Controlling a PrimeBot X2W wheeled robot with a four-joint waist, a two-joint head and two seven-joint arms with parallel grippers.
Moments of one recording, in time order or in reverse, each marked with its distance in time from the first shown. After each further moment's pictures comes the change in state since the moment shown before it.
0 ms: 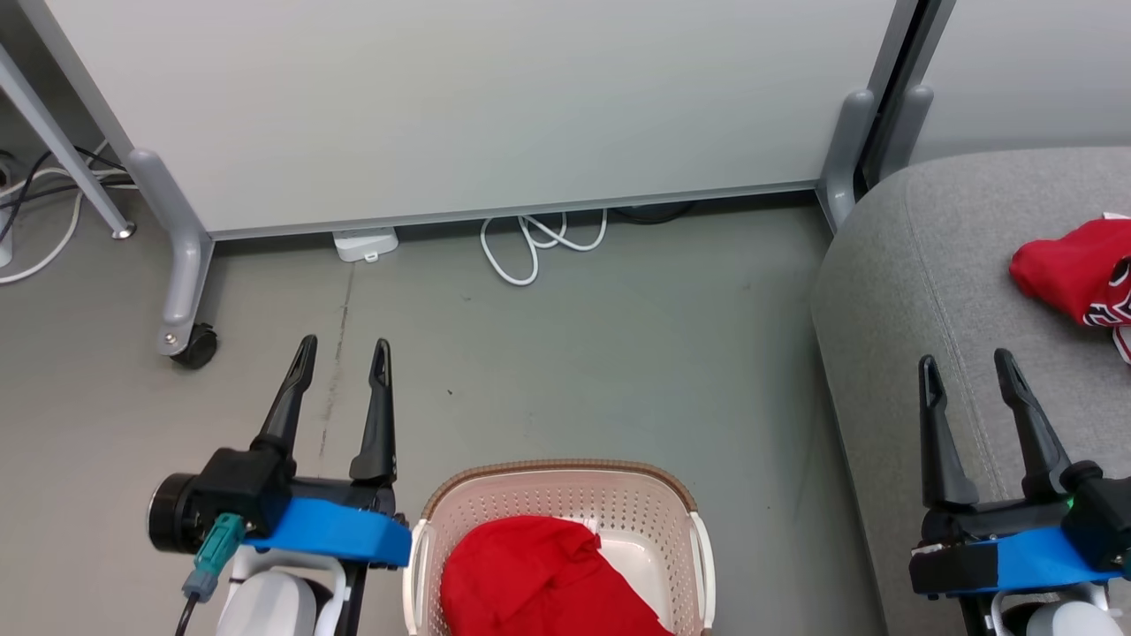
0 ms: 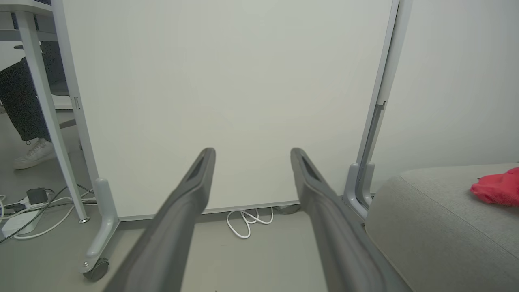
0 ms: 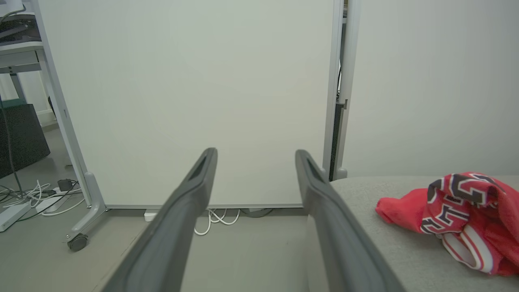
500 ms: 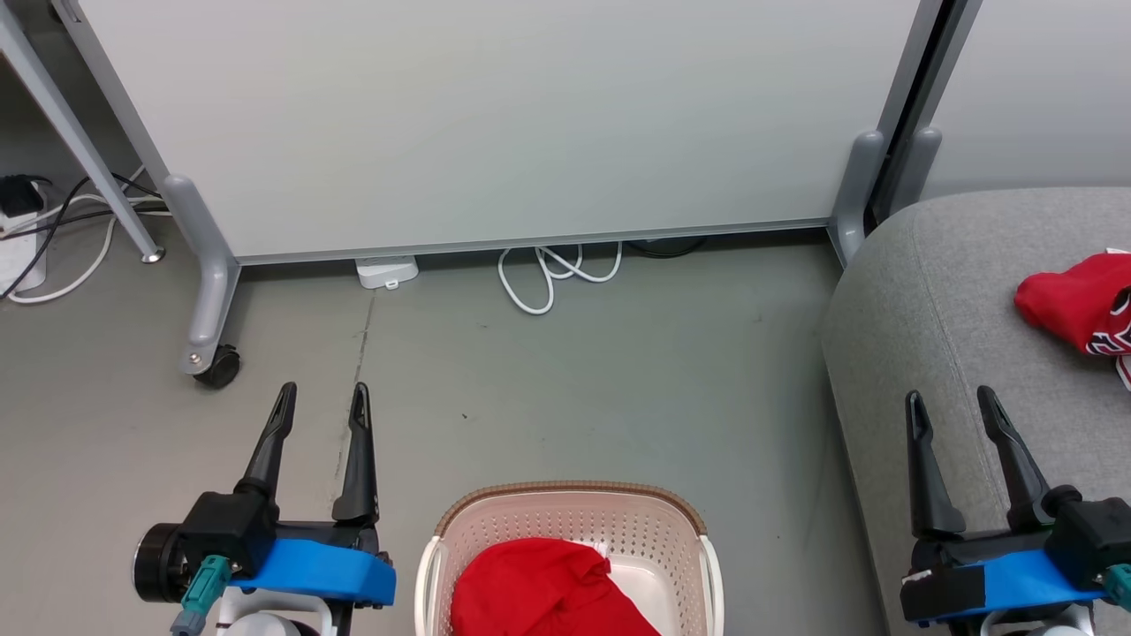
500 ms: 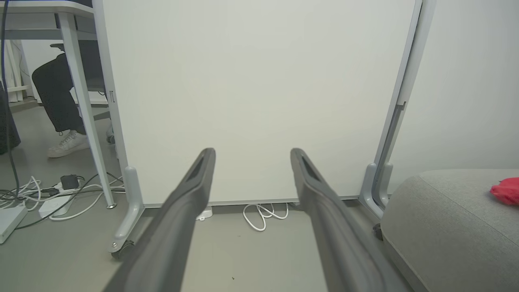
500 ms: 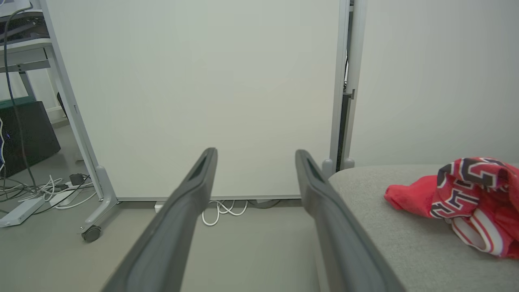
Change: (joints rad) left arm 0.099 -0.031 0.087 -0.015 0.050 -0.024 0.000; right arm 0.034 0.013 0.008 0.055 0.009 0.000 0.000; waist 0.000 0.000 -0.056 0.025
